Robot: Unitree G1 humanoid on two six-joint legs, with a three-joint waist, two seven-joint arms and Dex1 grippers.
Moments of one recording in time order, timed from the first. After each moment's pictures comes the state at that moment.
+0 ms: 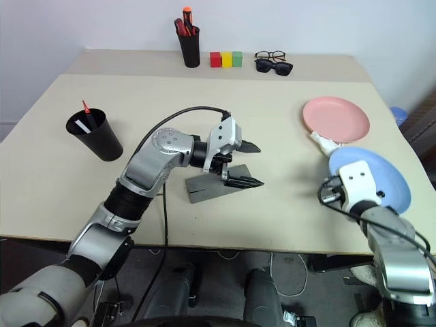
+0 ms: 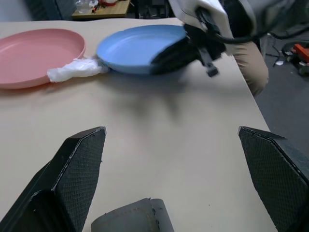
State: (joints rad) left arm -0.85 0.19 -0.34 0.09 -0.14 0.52 -1.13; right arm -0.02 -0.66 -0.31 -0.38 0.15 0.69 0.36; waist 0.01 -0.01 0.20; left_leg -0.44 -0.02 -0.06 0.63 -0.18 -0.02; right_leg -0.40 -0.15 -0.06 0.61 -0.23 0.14
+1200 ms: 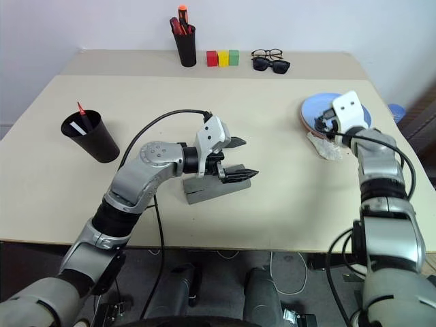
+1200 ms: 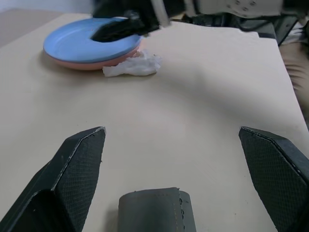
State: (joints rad) left arm -0.72 0.22 -0.32 -0.10 -0.22 0.65 -0.82; right arm -0.73 -0.70 -0.13 0.80 0.04 0.06 0.55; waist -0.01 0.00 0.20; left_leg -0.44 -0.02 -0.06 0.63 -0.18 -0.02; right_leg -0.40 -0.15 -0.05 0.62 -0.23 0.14
